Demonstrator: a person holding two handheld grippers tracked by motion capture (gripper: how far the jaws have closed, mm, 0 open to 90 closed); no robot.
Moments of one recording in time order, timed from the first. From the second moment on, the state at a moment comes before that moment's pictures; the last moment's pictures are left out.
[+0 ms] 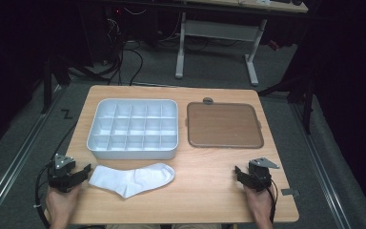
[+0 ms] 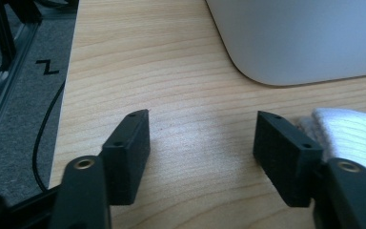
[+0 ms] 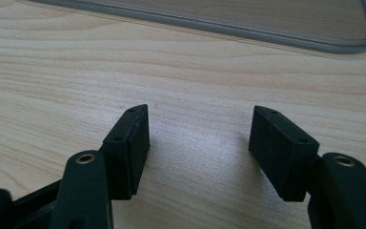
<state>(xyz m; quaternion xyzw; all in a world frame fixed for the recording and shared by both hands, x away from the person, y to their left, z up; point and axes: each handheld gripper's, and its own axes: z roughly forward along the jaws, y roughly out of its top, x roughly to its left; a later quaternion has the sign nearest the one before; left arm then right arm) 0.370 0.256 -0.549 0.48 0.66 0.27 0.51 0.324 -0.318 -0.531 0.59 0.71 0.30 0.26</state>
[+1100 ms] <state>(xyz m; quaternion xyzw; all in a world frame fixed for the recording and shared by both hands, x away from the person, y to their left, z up) 0.340 0.256 -0.520 0.46 0.65 0.16 0.58 0.314 -0.255 -0.508 0.51 0.75 0.37 0.23</state>
